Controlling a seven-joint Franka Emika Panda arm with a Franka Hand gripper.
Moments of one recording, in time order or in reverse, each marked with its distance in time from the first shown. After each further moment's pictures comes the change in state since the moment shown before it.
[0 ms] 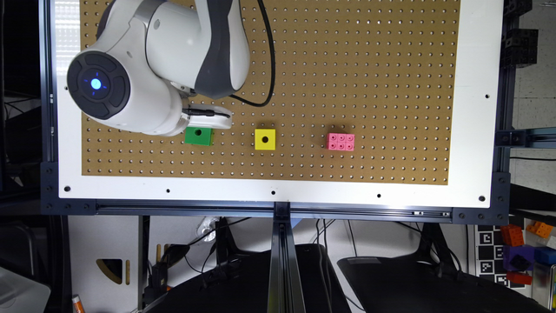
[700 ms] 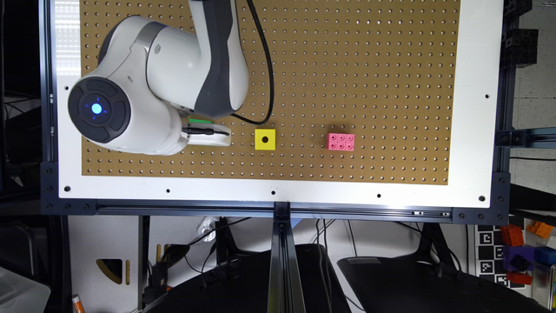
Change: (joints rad) arm 0.001 0.071 0.012 0.106 0.000 -0.005 0.000
